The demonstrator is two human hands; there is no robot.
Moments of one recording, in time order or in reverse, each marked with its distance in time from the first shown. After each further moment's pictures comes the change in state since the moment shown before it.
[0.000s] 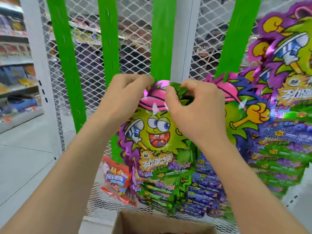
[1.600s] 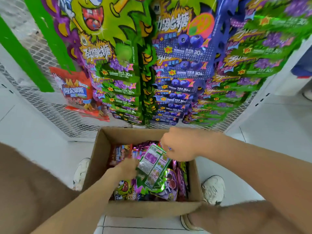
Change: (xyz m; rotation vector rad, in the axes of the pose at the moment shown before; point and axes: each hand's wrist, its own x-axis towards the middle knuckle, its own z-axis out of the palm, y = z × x) left_hand -0.308 -0.384 0.154 0.772 -1.228 -0.580; right_hand -0.246 0.142 -0.037 -0.394 -1.700 -0.106
